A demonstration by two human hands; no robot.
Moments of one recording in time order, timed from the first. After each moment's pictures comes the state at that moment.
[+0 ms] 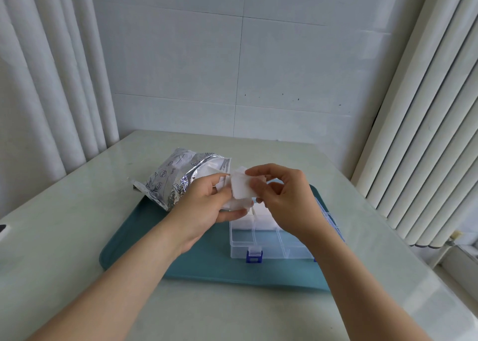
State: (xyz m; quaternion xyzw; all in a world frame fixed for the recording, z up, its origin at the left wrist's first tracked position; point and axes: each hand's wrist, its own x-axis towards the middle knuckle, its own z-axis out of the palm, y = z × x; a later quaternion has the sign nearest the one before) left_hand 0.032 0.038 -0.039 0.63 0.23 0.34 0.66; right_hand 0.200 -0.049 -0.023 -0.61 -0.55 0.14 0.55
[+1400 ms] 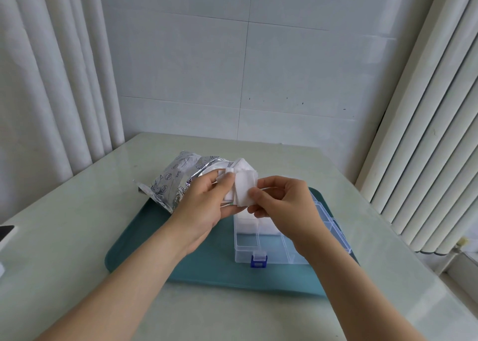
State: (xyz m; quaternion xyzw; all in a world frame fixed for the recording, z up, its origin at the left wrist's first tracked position) left_hand 0.032 0.041 -0.036 0.58 0.22 0.40 0.67; right_hand 0.183 -0.051 -0.023 -0.62 -0.45 0.26 0.59
